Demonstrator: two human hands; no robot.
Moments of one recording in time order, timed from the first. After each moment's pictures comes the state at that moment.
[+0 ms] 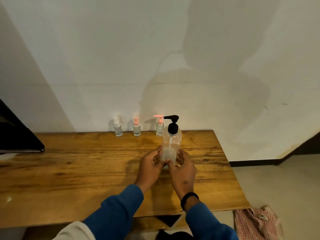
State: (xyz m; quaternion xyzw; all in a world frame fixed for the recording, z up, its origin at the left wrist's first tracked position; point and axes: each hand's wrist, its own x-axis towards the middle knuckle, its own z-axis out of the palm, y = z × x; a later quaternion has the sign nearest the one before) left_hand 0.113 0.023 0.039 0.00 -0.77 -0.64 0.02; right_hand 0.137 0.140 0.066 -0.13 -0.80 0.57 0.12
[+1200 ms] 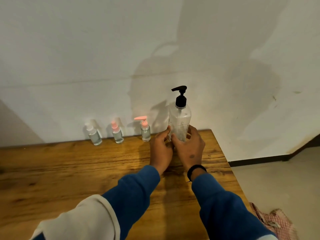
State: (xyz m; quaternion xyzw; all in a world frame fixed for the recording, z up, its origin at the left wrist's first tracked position) left_hand 0.001 0.113 0.032 -0.01 -0.77 -0.64 0.09; right_hand 0.011 0.205 0.061 -0.09 -0.80 0.54 0.22
